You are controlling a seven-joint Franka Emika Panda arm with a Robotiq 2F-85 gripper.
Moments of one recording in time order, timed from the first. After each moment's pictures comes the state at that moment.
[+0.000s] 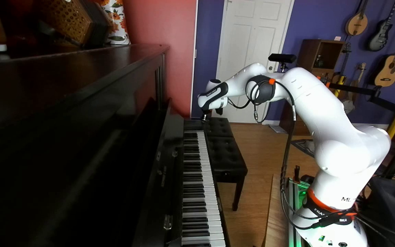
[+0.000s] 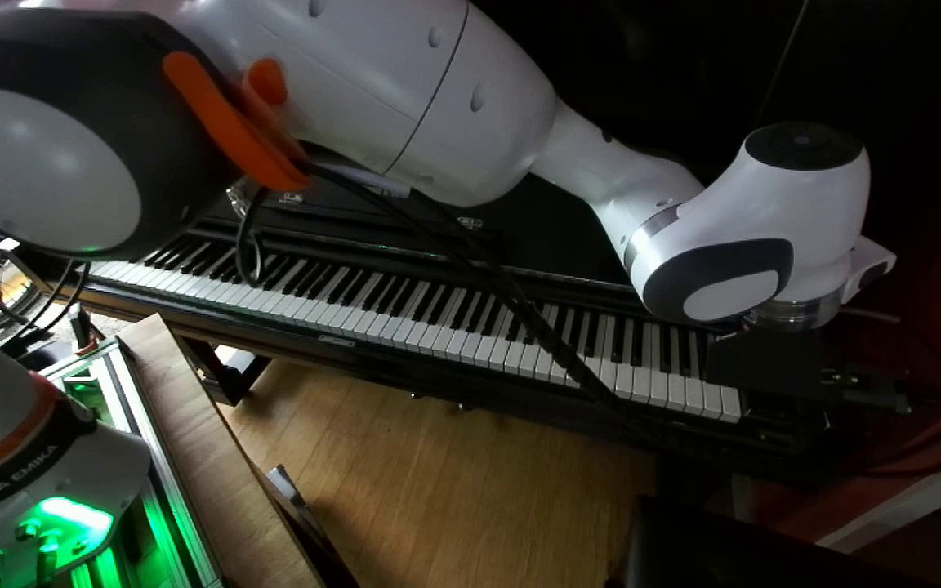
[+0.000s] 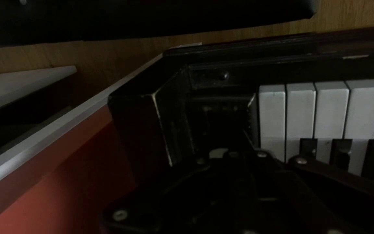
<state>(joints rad) -0.61 1.01 -0.06 -1.19 0.04 2.57 -1.03</state>
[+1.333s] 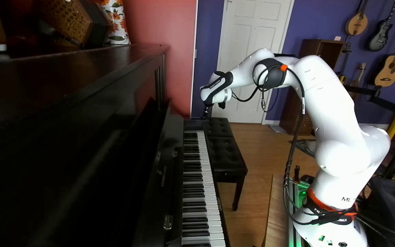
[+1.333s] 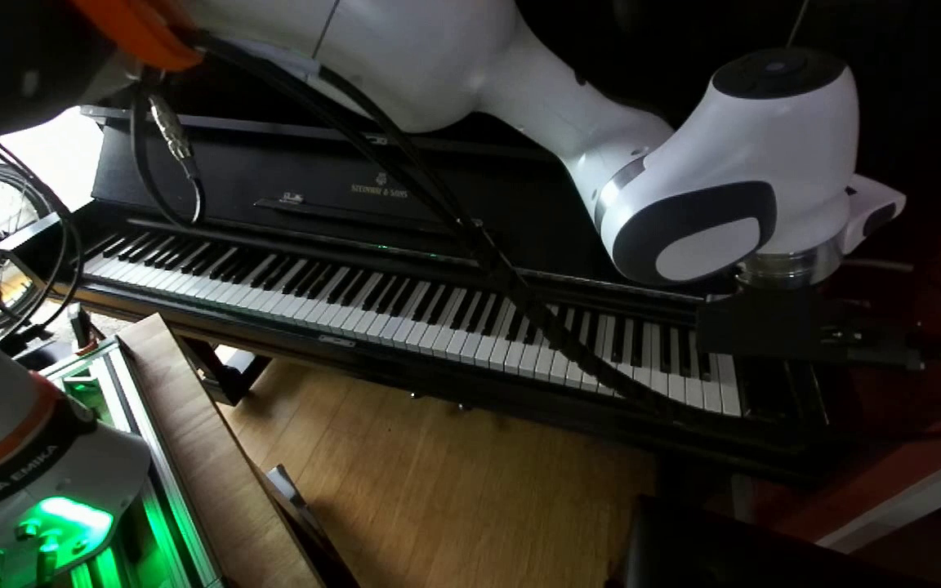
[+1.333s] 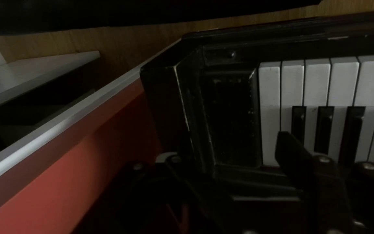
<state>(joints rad) -0.60 0.80 -0.06 -1.44 0.04 2.69 -1.03</state>
